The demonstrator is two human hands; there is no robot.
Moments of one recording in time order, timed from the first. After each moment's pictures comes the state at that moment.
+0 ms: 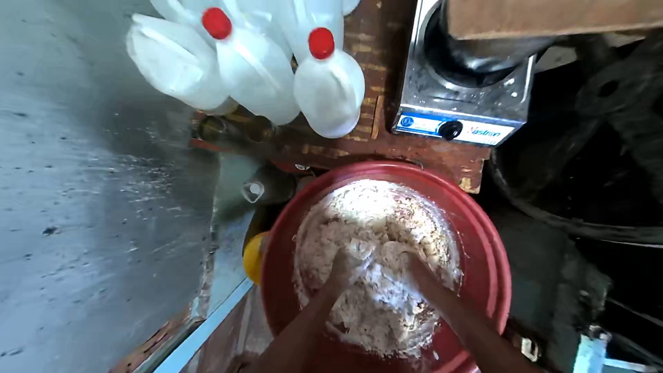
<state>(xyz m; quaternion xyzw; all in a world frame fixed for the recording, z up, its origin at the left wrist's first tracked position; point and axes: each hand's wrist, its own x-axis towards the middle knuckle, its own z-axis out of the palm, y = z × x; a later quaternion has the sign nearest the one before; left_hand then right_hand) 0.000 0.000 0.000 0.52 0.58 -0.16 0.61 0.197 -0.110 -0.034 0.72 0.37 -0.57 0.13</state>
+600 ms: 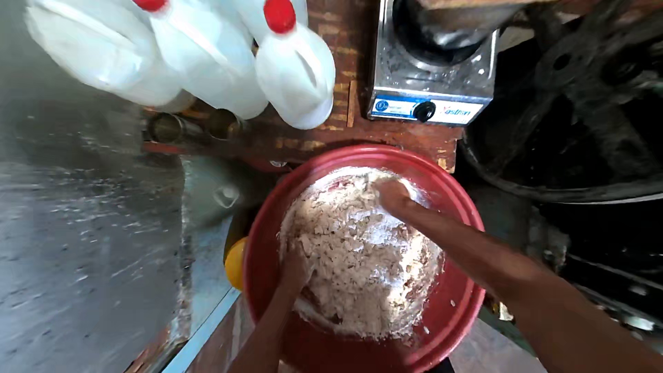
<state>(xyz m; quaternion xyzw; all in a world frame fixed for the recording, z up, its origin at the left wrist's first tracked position) -0.094 0.003 -0.104 0.69 0.57 -0.30 0.34 0.252 0.018 -0.096 0.73 0.50 -0.42 0.21</state>
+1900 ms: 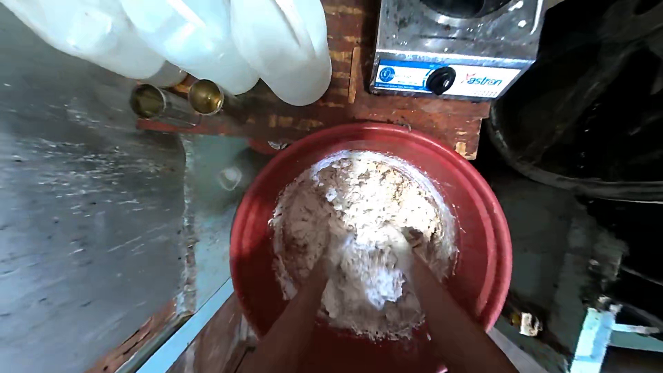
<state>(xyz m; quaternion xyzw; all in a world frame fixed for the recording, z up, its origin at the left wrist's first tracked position) -0.026 -0.050 -0.040 0.48 0.59 -0.30 0.57 0.188 -0.153 -0.100 0.77 0.07 -0.61 -0.19</state>
